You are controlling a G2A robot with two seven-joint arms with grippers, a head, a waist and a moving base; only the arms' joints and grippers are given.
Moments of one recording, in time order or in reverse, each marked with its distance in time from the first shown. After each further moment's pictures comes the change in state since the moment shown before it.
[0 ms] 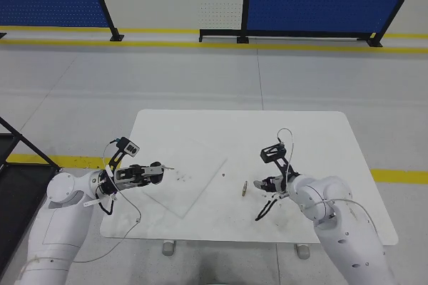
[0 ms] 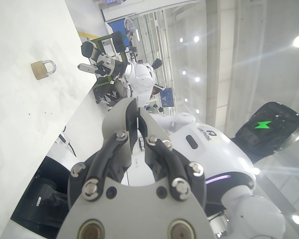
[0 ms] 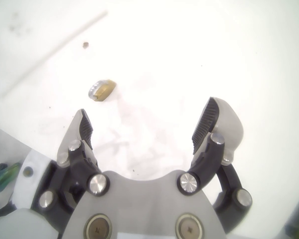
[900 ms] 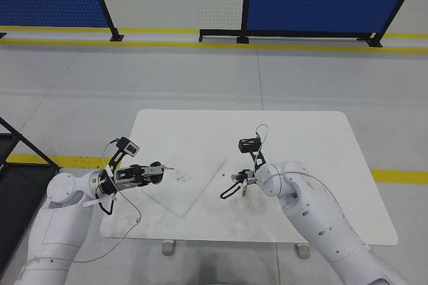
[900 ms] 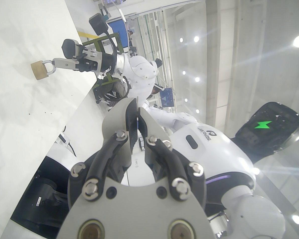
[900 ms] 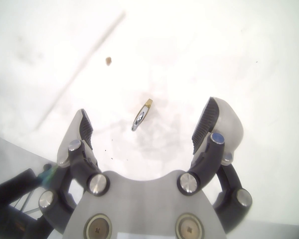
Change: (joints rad) left arm 0.000 0.000 0.000 0.000 0.000 0.000 0.000; right arm 0.243 -0.104 -0.249 0.265 0.108 0.345 0.016
